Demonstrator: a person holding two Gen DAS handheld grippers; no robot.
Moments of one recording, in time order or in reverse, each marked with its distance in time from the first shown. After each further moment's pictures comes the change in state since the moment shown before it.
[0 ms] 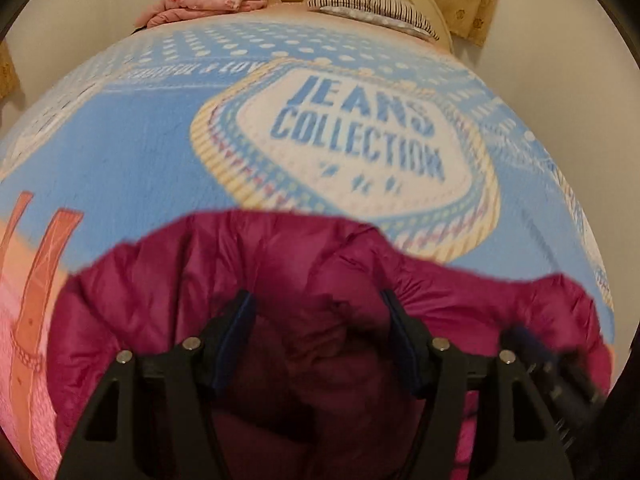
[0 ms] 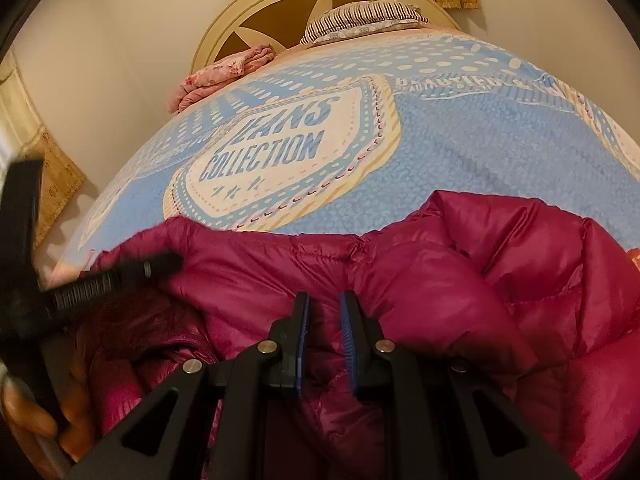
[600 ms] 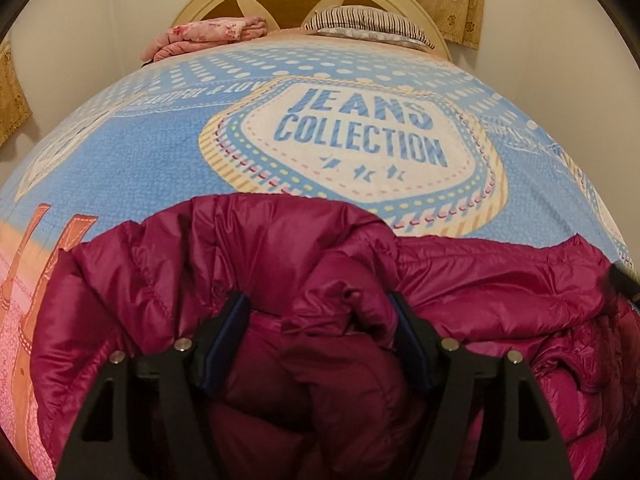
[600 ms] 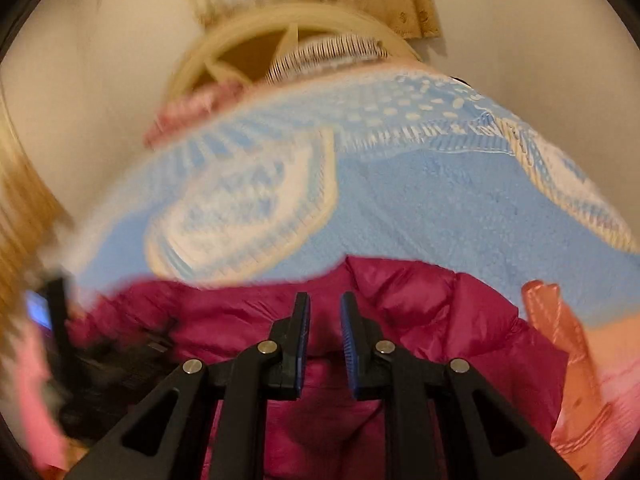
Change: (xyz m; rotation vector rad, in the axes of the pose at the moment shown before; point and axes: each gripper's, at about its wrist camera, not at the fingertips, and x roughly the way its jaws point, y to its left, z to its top) left arm 0.007 -0.014 -0.016 0.068 -0.108 0.075; right arm -0.051 -0.011 0.018 0.003 -0.068 -0.183
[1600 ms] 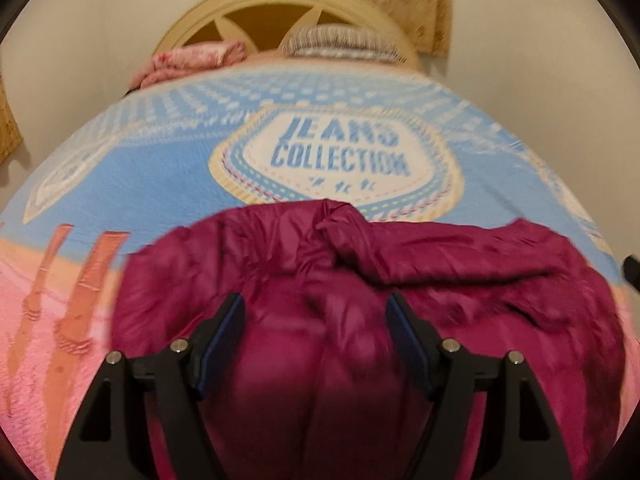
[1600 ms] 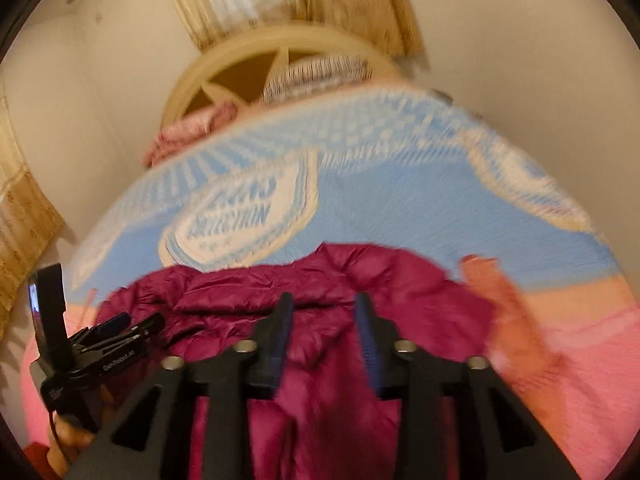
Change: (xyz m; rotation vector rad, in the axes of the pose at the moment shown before) left arm -0.075 0.015 -0.022 0.082 -0.088 -0.072; right arm -0.105 -0.022 -0.035 0.073 -0.154 0.017
